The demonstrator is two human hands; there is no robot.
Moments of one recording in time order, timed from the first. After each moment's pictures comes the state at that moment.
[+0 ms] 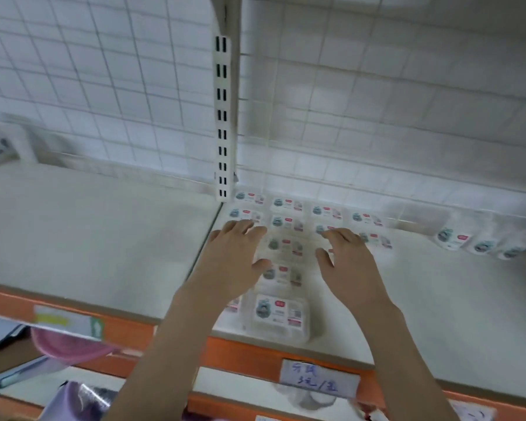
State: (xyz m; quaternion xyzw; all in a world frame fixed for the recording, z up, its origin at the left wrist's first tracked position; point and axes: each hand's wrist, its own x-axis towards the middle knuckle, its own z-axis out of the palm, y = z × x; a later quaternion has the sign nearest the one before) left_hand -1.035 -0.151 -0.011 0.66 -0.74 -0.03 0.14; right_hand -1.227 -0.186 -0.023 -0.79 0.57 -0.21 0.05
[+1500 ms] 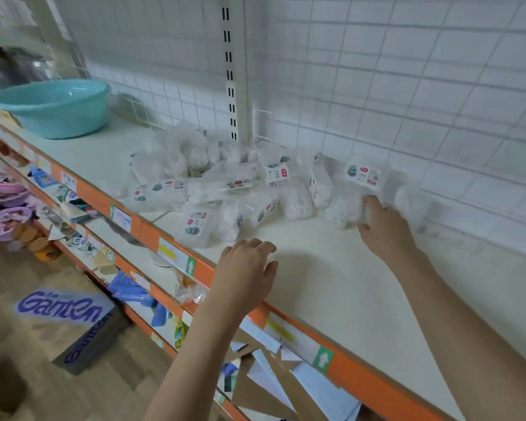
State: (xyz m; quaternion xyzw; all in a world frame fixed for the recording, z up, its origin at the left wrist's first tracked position) left_hand -0.335 -0.044 -0.041 0.82 -0.55 0.00 0.18; right_hand -0.486 -0.258 -0.049 -0.86 0.48 -0.16 0.05
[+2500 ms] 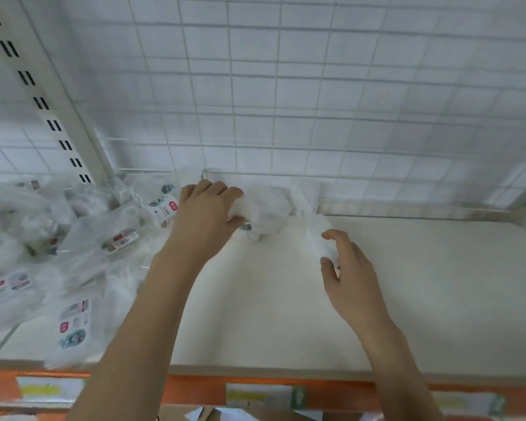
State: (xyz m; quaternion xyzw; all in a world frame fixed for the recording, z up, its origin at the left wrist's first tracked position) left_hand -0.309 -0.193 0.010 0.61 -0.75 0.10 0.22; right_hand -0.536 -0.149 -0.046 -0.71 0.60 -0.35 0.15
